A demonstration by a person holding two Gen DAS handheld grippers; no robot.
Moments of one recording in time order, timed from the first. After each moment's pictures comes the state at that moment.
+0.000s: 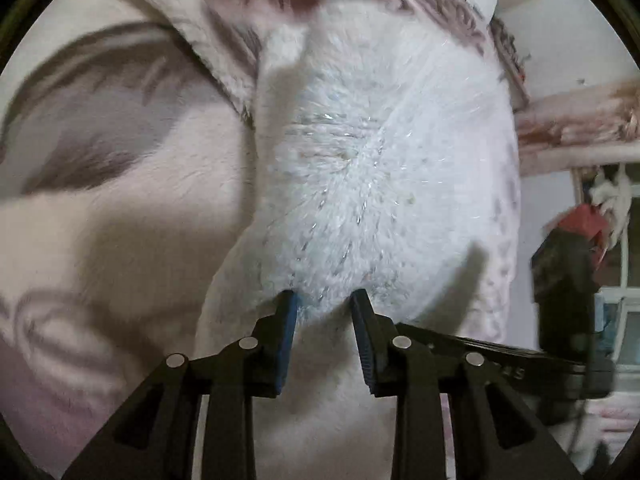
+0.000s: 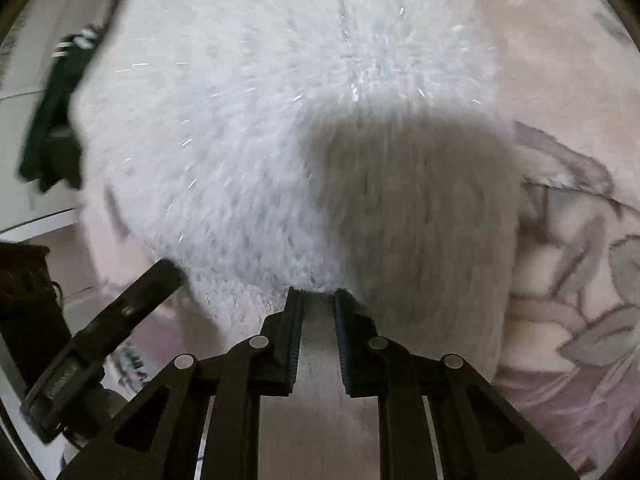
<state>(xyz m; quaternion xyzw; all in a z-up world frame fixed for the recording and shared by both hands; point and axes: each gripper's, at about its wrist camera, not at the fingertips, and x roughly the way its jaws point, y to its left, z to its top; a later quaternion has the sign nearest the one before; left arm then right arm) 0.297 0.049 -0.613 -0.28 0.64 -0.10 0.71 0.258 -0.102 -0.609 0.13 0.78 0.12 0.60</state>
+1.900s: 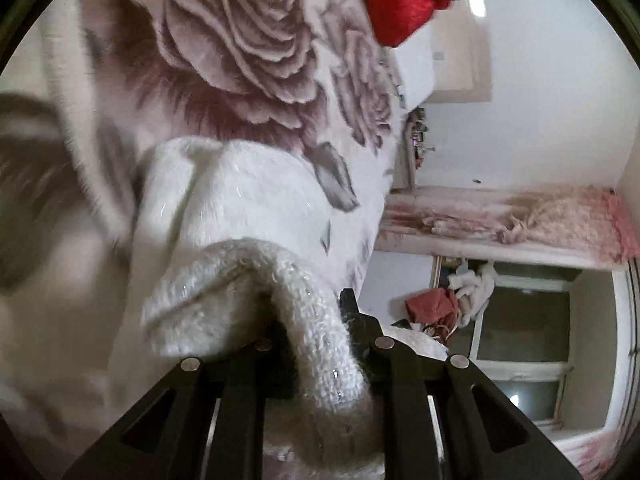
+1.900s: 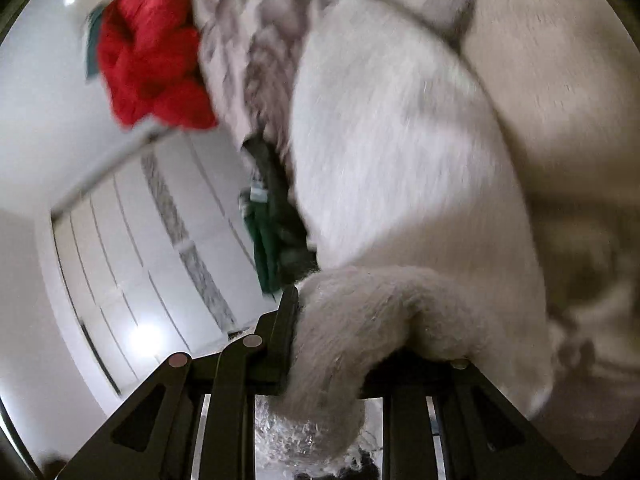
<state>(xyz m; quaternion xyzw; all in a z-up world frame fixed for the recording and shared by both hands) 0.373 0.134 -0.560 -0.55 0.50 -0.18 0.64 0.371 -0.215 -0.555 0.61 0.62 0.20 0.46</state>
